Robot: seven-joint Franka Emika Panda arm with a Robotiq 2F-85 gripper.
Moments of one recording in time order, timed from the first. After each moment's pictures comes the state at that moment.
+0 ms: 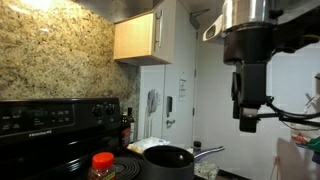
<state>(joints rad) 0.13 -0.60 0.36 -2.26 0.15 1.69 0.34</state>
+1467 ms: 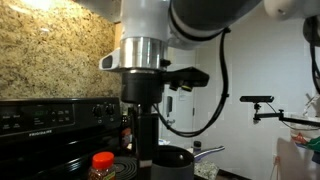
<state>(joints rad) 0.23 0.04 0.33 -1.88 -0.04 1.91 -0.17</state>
